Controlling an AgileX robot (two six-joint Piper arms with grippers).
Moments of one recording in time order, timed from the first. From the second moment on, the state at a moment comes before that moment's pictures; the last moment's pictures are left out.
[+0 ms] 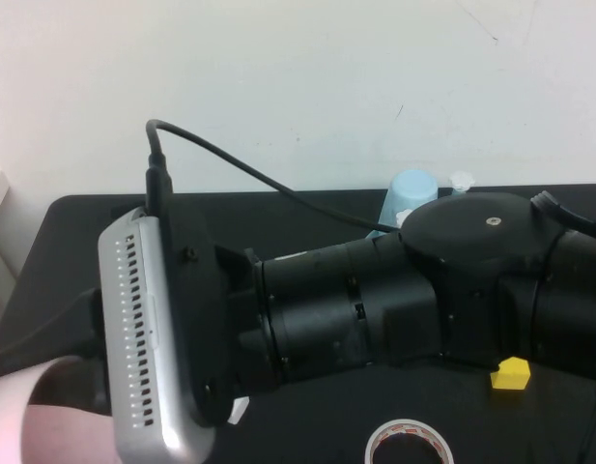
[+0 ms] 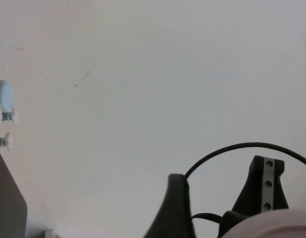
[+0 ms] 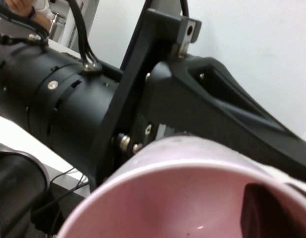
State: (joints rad) right arm 0.97 1.67 -1.31 1.70 0.73 -2.27; left arm -0.05 0.15 -0.24 -1.71 0.43 -0.02
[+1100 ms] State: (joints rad) right arm 0.97 1.49 -1.31 1.11 0.67 -1.58; left arm -0.05 0.15 -0.25 -1.72 0.21 0.22
